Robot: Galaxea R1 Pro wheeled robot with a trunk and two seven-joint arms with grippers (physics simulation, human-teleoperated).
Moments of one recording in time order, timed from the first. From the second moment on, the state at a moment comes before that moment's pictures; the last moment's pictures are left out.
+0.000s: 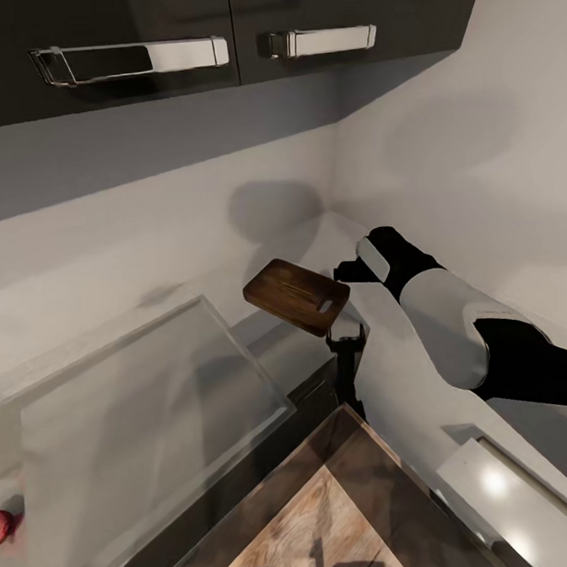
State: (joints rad) left arm 0.33 0.02 -0.31 -0.21 -0.14 -1.05 0.43; right arm -1.53 0.12 -0.15 -0.27 0.00 0.80 -0.19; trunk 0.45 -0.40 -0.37
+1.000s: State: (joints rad) left arm 0.33 0.02 -0.31 -0.21 -0.14 -1.05 0.43; right arm -1.53 0.12 -0.15 -0.27 0.00 0.80 -0.19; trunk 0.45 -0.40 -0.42
